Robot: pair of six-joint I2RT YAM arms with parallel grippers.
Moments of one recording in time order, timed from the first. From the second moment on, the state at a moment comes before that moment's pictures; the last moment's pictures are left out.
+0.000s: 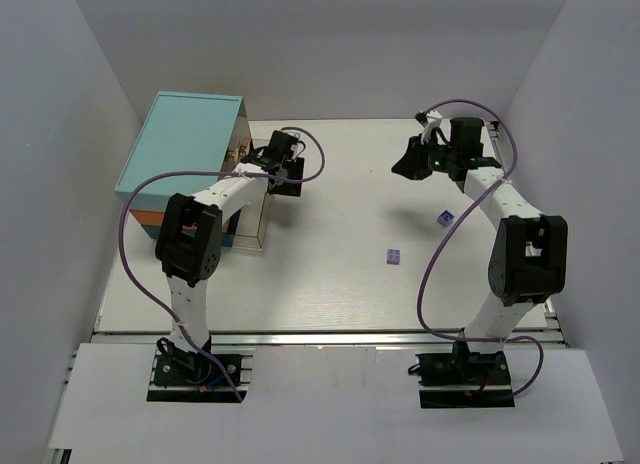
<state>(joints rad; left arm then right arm) -0.44 2.02 1.58 -0.47 -0.20 -0.20 0.09 1.74 1.33 -0.18 -0.73 -0.09</state>
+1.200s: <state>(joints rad) -0.76 2.12 1.72 -0.39 0.54 -0.42 0.01 1.68 1.30 -0.64 -0.29 -0.30</state>
